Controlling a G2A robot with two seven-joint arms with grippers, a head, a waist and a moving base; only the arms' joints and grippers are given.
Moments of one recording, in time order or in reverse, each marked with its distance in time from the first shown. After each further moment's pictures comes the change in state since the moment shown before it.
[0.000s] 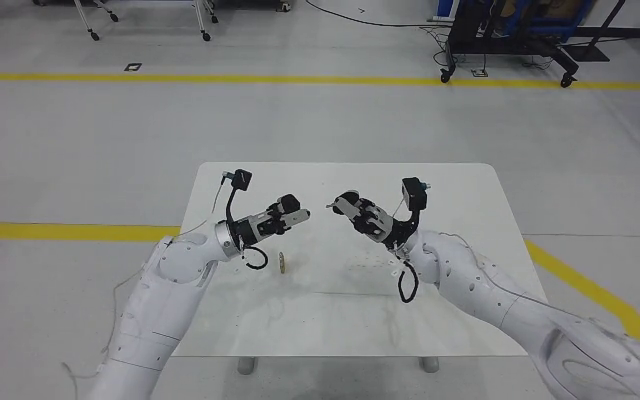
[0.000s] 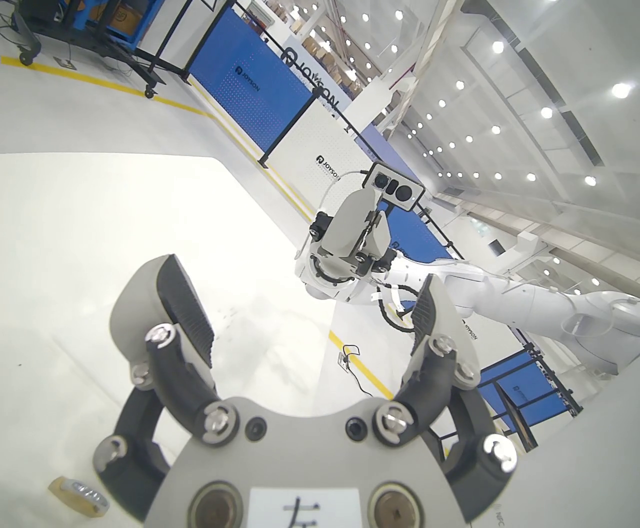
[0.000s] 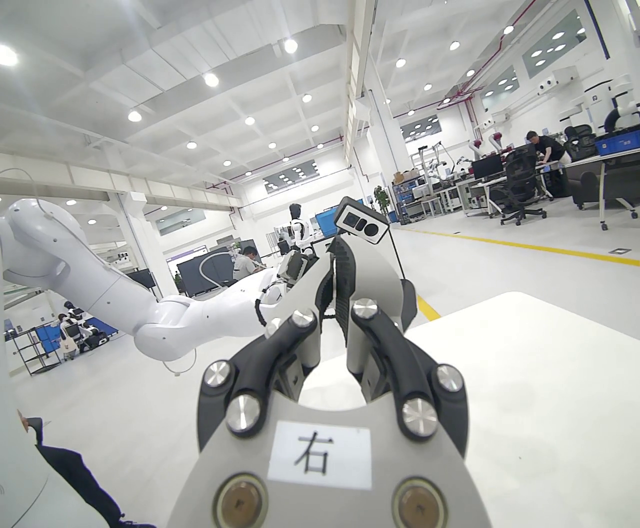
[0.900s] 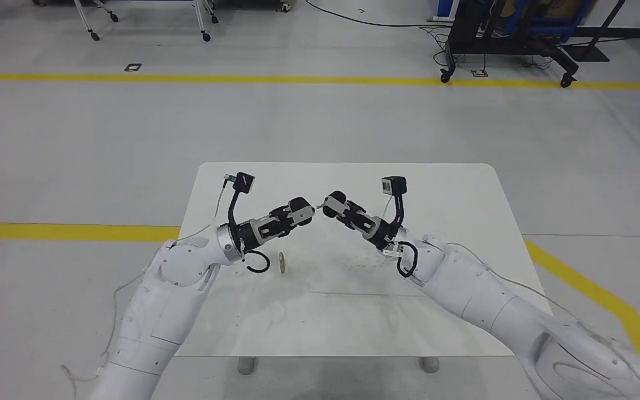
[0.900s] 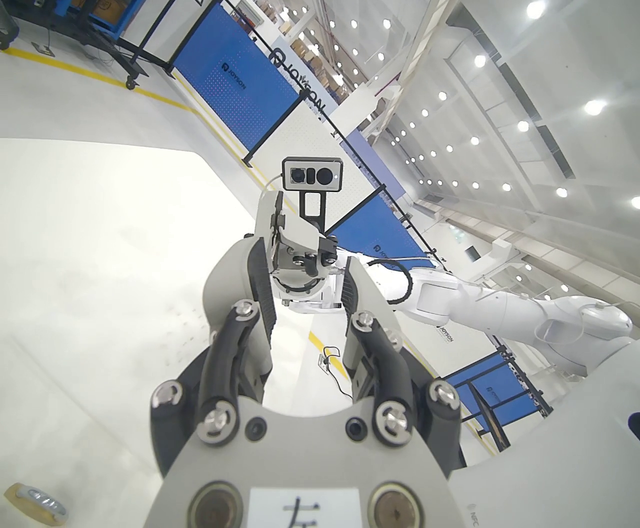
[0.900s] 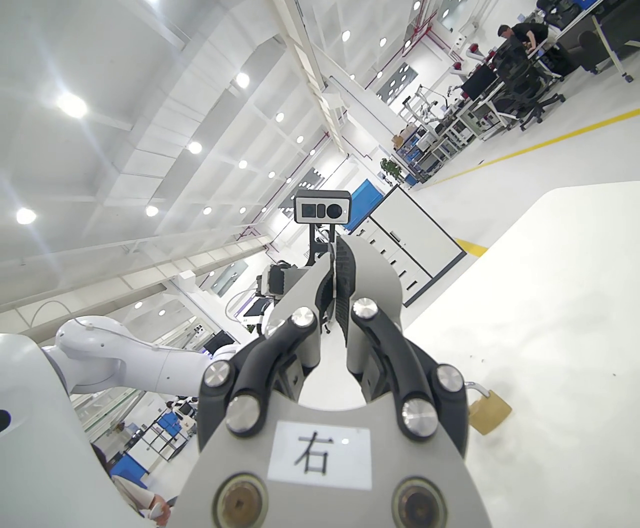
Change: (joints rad) left arm 0.012 0.012 0.022 -0.024 -0.064 0.026 -0.014; right arm -0.040 -0.056 0.049 0.034 0.896 0.000 0.860
